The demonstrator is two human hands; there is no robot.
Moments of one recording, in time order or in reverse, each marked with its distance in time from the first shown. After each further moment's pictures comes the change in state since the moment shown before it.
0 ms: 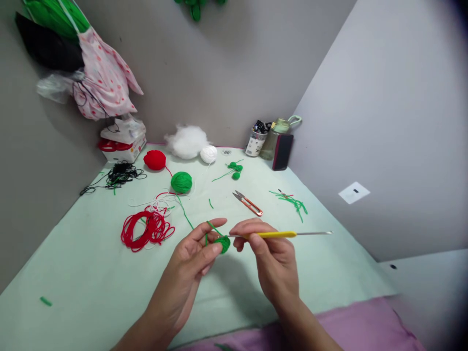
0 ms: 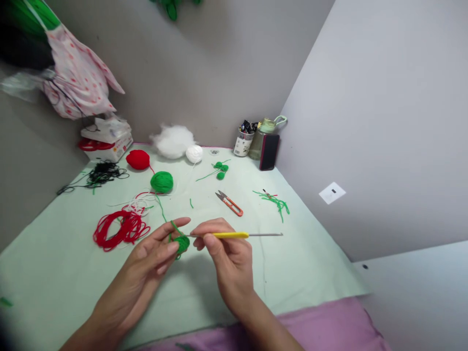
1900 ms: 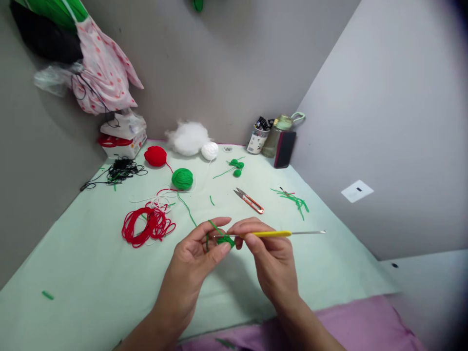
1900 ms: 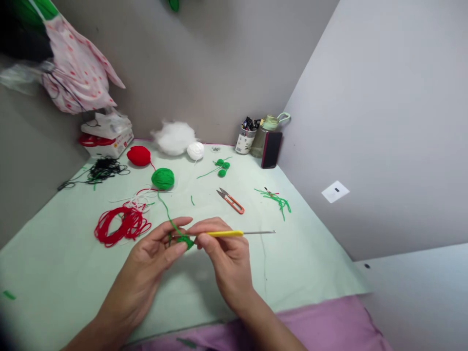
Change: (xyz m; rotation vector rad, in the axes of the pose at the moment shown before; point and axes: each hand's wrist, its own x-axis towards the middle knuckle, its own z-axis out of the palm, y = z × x) left_hand 0.002 -0.011 0.002 0.051 0.013 0.098; right_hand 0.000 0.007 0.002 0.069 -0.050 0.090
